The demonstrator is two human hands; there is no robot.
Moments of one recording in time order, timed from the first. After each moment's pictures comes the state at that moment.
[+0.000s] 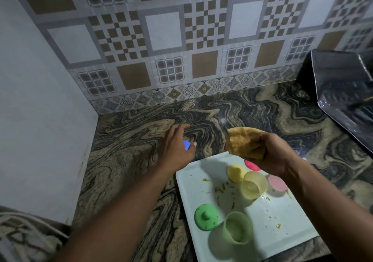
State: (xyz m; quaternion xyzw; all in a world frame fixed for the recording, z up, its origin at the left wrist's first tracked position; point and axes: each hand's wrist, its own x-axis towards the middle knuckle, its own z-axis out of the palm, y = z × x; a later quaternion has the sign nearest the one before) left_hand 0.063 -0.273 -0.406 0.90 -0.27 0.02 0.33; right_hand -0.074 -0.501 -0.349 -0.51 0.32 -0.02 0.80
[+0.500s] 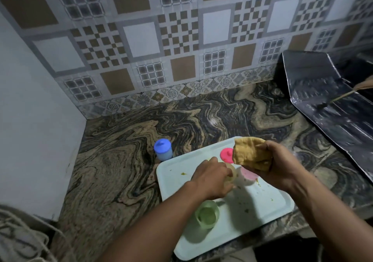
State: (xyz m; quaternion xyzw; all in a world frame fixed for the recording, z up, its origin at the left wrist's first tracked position) left_hand -0.080 -0.374 -0.406 0.85 -0.52 -0.08 0.07; right_hand -0.172 -0.542 -0.348 -0.48 0.36 -0.05 0.80
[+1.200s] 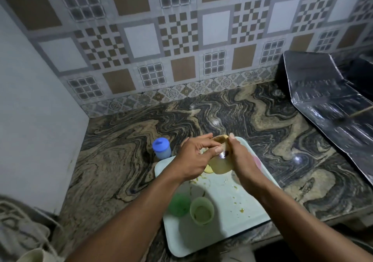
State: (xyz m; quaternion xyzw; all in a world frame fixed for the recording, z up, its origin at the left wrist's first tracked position) left_hand -0.064 -0.356 -0.342 0.77 -0.33 -0.18 0.51; right_hand -0.149 -0.485 -0.353 -0.66 0.25 -0.10 0.70
